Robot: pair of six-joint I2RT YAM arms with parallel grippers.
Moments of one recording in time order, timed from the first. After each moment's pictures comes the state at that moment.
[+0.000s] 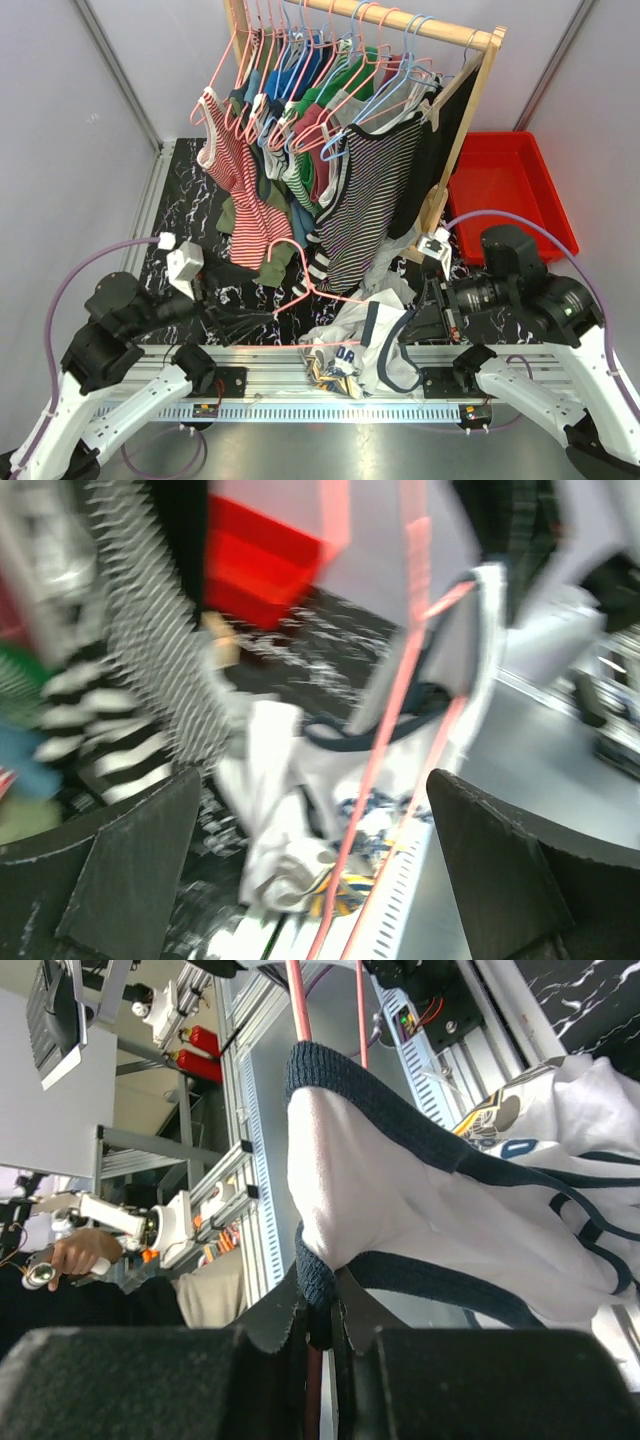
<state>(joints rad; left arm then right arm) -0.68 0.39 0.96 -0.58 0.50 -0.26 0.58 0.75 1.22 -1.10 -0.99 0.32</state>
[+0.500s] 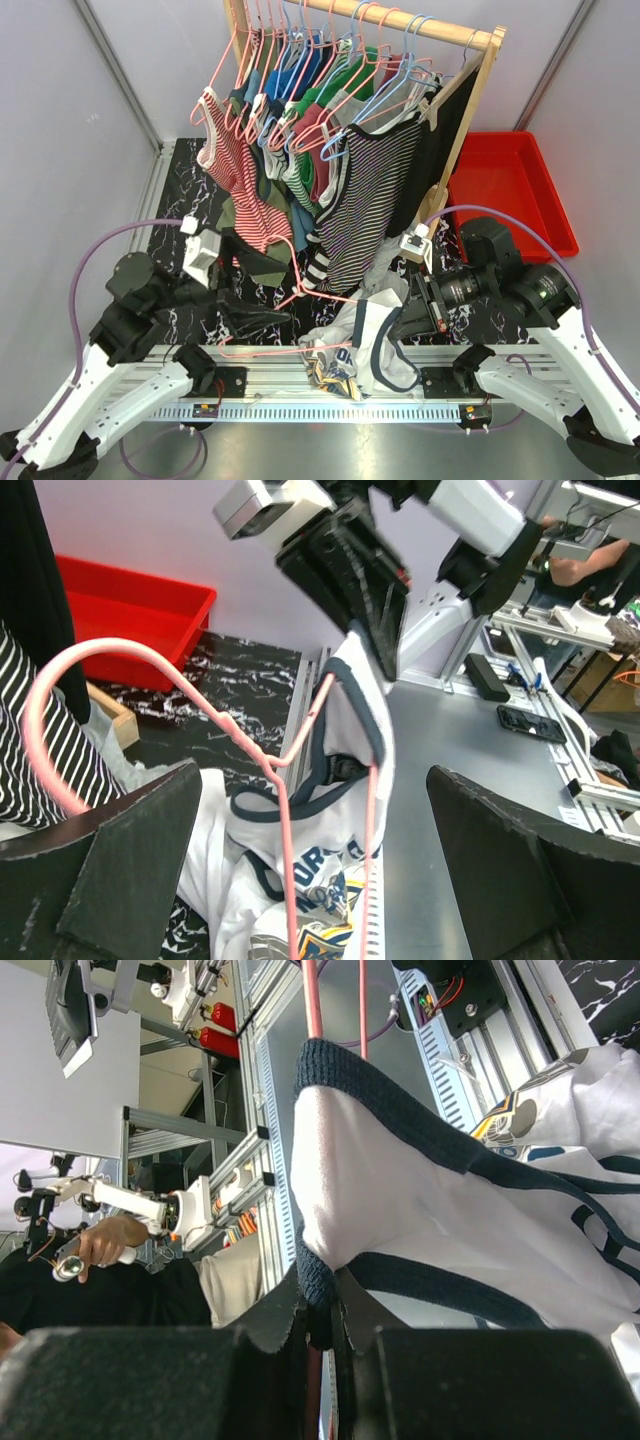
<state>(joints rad) -0.68 0.54 0.90 -0.21 0.79 -0.33 0.63 0.82 1.17 -1.02 -1.03 0.34</state>
